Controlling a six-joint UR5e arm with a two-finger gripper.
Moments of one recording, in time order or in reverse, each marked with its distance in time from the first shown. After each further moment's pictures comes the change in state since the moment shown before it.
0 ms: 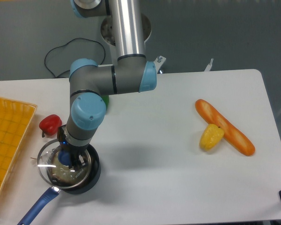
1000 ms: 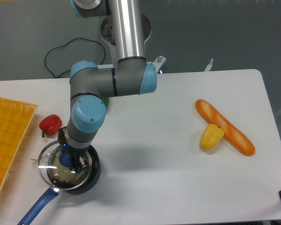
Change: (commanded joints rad) arm 0.000 -0.012 0.011 0.000 0.005 0.000
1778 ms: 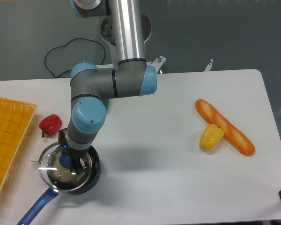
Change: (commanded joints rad) arm -0.002 -0.011 -0.002 0.017 0.003 0.000
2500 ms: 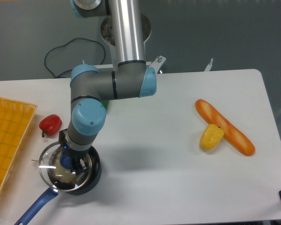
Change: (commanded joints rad) arm -0.002 -0.003 -0.005 0.003 0.002 0.009
